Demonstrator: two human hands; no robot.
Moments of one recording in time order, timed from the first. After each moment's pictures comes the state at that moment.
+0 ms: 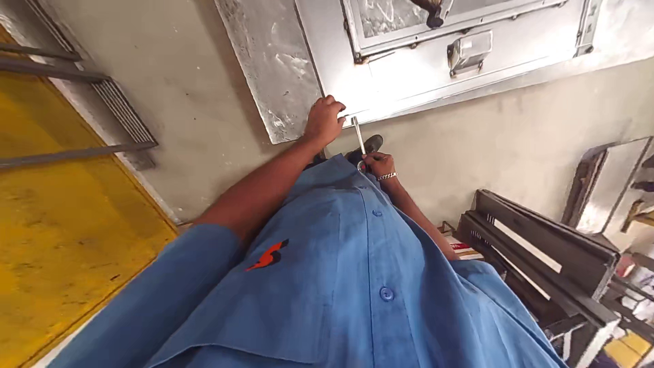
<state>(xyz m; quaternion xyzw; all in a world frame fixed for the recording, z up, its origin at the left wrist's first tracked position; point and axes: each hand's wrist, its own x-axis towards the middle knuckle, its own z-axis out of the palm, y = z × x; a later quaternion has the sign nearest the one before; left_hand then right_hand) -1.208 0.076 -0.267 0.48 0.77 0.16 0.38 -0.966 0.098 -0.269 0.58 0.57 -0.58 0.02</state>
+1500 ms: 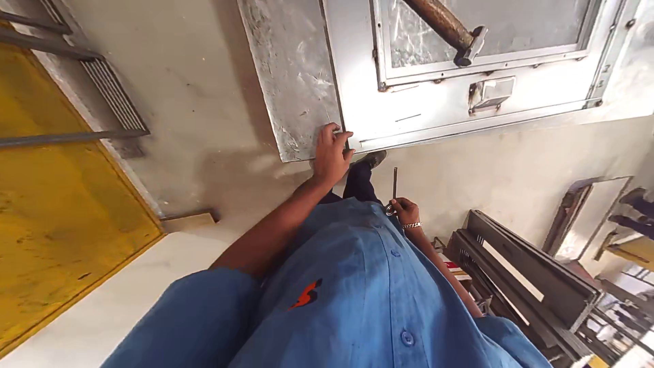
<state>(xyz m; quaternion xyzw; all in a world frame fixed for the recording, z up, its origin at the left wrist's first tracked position) -1.194 0.034 -0.296 0.39 0.82 0.34 0.26 -0.876 0.091 -0.278 0.60 0.57 -0.56 0.04</state>
